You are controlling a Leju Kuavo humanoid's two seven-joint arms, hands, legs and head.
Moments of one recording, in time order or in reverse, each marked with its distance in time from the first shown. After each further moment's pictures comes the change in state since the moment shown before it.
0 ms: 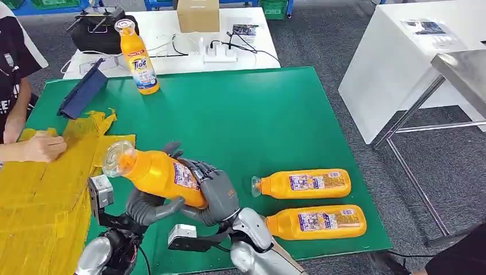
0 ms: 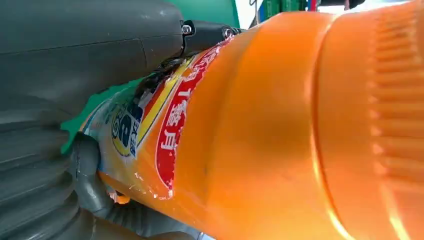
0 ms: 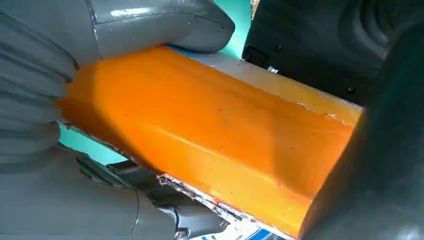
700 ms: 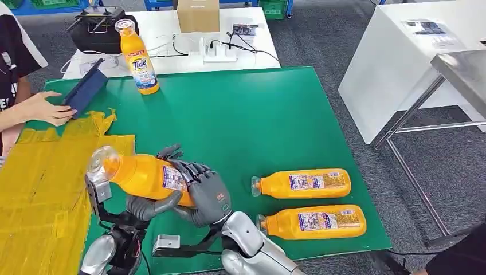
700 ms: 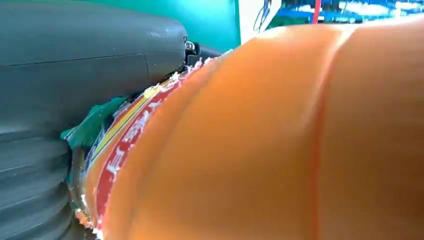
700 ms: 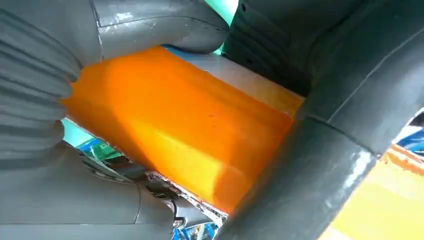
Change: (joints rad) left arm -0.011 -0.034 0.018 0.051 0.056 0.150 0.011; right arm -0.052 0.016 0.138 0.073 0.177 -0.210 0.135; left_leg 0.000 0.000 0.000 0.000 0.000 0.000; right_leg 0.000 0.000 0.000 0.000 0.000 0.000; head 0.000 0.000
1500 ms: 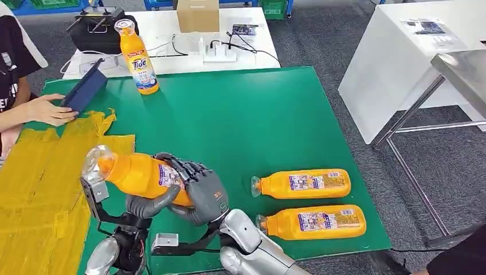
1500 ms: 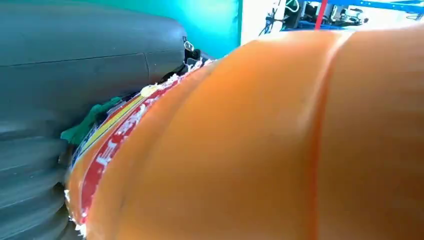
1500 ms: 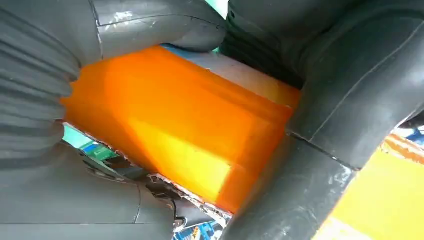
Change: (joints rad) left arm 0.026 -0.044 0.024 -0.013 0.038 0.077 -0.039; right arm -0.026 0.008 0.015 0.035 -0.051 -0.007 -0.021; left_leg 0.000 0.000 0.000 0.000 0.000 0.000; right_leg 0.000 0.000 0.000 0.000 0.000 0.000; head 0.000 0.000
